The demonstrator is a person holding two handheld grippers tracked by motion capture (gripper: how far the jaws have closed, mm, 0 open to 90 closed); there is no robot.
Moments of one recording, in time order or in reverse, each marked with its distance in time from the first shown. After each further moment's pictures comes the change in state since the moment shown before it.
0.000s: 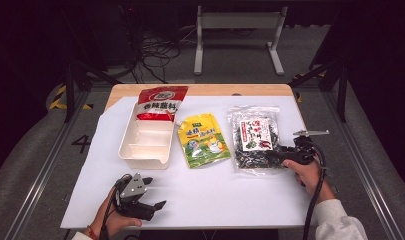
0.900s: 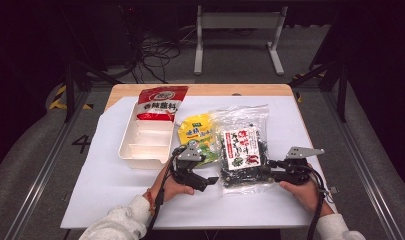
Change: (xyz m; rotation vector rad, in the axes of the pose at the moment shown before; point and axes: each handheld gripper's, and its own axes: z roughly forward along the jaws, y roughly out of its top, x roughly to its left) left arm -0.003 0.112 0.109 -0.091 -0.230 -0.036; right arm 0.054 -0.036 -0.009 -0.052 0.112 -0.318
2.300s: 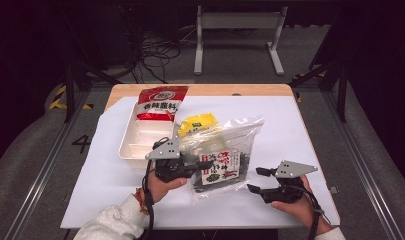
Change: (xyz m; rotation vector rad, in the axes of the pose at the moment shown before) left arm -0.022 0.026 -0.075 -0.320 -0.153 0.142; right arm 0.073 0.008 -0.007 -0.022 -0.011 -0.176
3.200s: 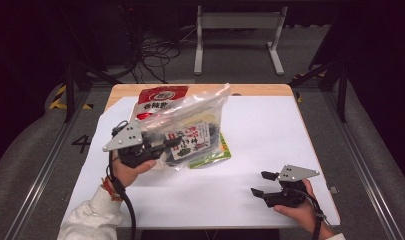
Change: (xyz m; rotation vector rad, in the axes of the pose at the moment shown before) left arm 0.021 0.035 -0.089 -0.078 0.230 0.153; right arm -0.001 -0.018 -0.002 0.046 -0.042 0.043
